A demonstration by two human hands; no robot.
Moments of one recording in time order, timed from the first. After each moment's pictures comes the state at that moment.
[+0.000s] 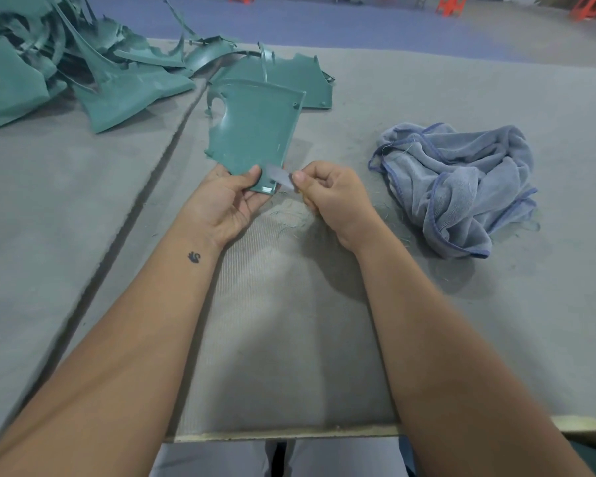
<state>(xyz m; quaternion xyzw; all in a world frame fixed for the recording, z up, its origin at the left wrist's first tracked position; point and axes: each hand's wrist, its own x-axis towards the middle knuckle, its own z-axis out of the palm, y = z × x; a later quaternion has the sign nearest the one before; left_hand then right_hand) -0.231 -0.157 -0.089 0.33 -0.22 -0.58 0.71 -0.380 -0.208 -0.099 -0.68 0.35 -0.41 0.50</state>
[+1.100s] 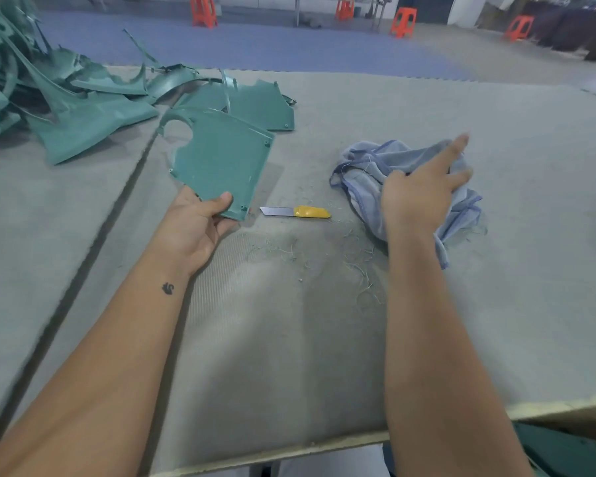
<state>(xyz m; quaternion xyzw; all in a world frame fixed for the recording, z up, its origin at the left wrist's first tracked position) -0.229 -0.158 -0.091 0.43 -0.30 -0.52 0.67 -0.475 -0.238 -0.063 -0.49 0.74 -0.46 0.08</state>
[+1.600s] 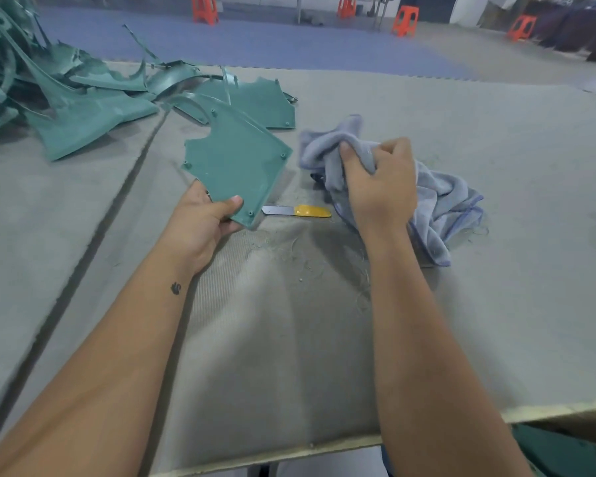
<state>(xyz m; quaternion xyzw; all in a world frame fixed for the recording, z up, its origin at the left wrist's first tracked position) -0.235 -0.164 -0.095 0.47 -0.35 -0.48 0.65 -0.441 -0.225 -0.065 -0.64 0.57 -0.51 0.06</state>
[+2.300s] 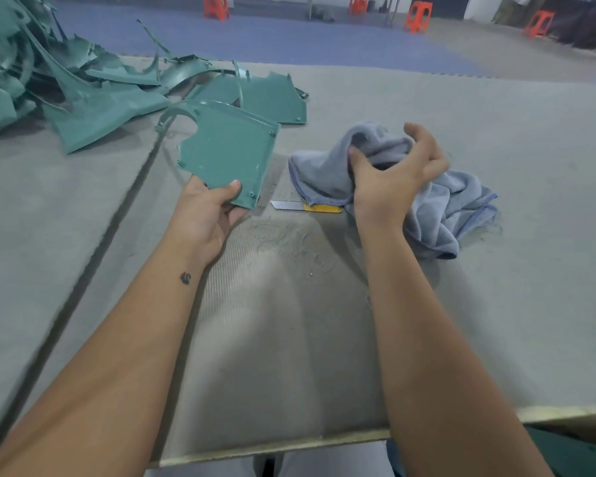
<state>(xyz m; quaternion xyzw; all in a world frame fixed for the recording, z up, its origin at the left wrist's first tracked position) -0.235 -0.160 -0.090 0.42 -0.27 -0.50 0.71 -0.422 -0.215 -0.064 -0.49 0.51 -0.68 0.21</state>
